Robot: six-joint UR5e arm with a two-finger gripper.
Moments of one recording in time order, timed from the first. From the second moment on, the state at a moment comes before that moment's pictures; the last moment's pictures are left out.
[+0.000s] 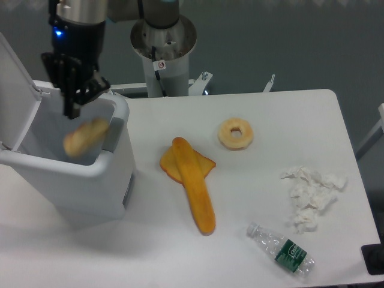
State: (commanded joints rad) arm 2.16 -1.59 -1.44 -1.24 1.18 0.67
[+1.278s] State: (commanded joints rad) arm 2.72 -1.76 -1.51 -1.24 1.46 1.42
